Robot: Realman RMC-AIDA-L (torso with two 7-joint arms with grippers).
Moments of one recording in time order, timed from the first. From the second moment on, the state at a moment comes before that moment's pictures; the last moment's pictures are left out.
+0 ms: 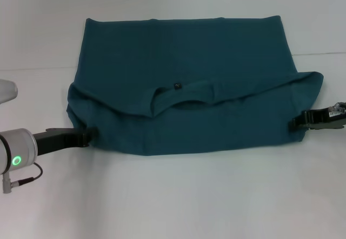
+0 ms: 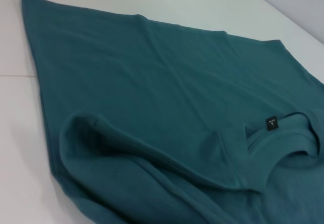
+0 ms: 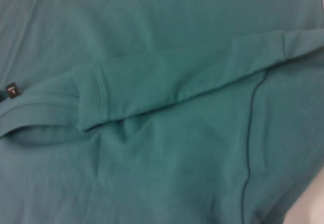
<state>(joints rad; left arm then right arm) -0.50 -2.16 0.97 0.81 2.09 0.92 -2.04 0.73 1.95 -0.68 -0.61 -2.61 -1.11 2.48</state>
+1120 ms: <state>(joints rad) -0.57 -2.15 0.90 0.81 2.02 0.91 -2.04 0.73 1.90 -0.65 -0.74 -2.48 -1.20 2.46</state>
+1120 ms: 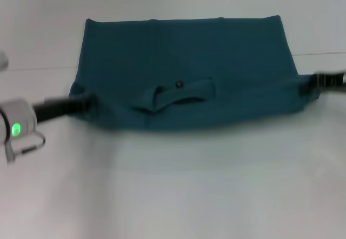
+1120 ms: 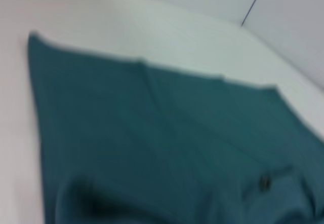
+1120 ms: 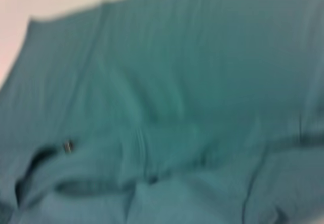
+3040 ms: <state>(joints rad) -0.23 -2.17 0.76 0.95 1.94 1.45 -1.94 0.45 1.99 -0.60 -0.93 -2.36 -1.54 2.39</state>
